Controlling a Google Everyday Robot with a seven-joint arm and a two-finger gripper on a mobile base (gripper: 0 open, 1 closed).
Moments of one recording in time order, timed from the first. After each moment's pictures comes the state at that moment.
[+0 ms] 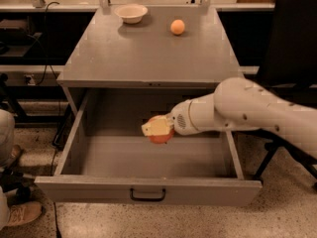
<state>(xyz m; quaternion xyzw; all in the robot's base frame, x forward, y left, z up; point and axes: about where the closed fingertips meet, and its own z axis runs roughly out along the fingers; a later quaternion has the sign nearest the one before) 0.540 -0.005 0.762 -0.29 0.86 0.28 0.32</state>
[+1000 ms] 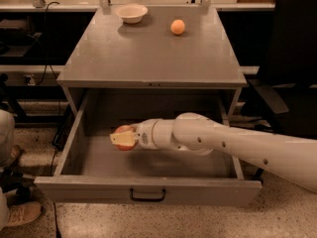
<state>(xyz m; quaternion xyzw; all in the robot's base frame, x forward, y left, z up) 0.573 0.102 0.686 -0.28 0.80 0.35 0.39</state>
